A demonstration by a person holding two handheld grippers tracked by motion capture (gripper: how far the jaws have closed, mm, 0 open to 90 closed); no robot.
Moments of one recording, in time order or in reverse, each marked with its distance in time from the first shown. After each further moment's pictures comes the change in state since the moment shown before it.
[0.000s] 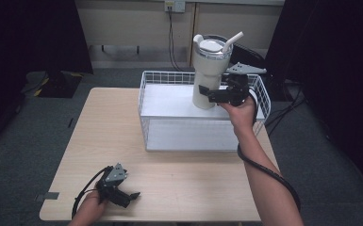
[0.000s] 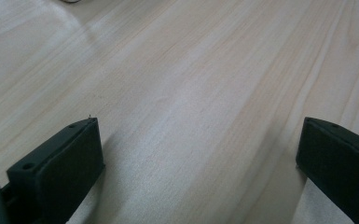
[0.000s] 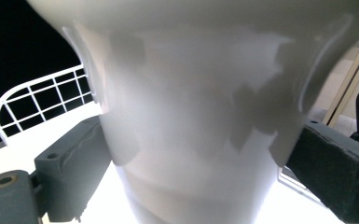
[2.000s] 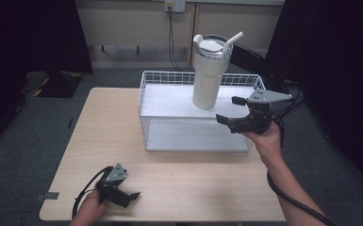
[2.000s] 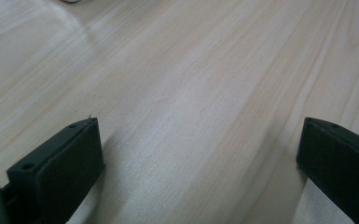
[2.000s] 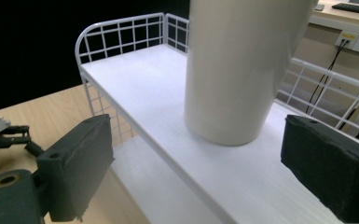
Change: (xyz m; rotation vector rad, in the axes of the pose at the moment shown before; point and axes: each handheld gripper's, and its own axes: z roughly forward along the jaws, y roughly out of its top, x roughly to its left) left arm 0.000 0.000 0.000 -0.002 0.001 -0.005; right arm 0.016 -0.041 -0.079 0.048 0.109 -0.089
